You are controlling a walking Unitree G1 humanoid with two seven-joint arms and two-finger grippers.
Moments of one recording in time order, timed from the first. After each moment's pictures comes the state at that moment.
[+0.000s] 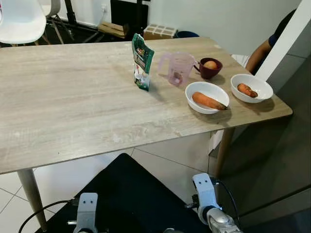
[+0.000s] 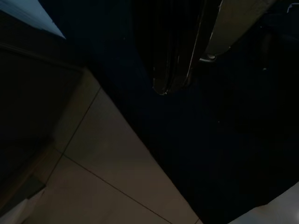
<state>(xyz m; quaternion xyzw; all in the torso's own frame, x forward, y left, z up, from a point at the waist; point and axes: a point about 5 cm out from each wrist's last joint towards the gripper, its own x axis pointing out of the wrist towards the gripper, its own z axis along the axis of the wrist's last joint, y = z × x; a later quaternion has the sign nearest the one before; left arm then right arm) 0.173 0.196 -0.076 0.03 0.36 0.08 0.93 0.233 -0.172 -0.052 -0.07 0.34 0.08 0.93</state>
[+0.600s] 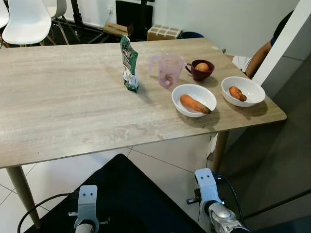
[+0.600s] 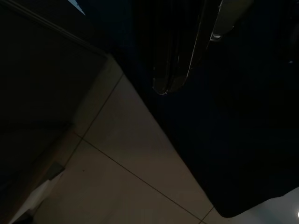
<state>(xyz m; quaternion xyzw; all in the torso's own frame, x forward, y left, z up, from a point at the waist) 0.187 0.197 -0.066 0.03 0.31 0.10 0.94 0.244 -0.170 -0.045 -0.08 0.33 0.08 0.94</state>
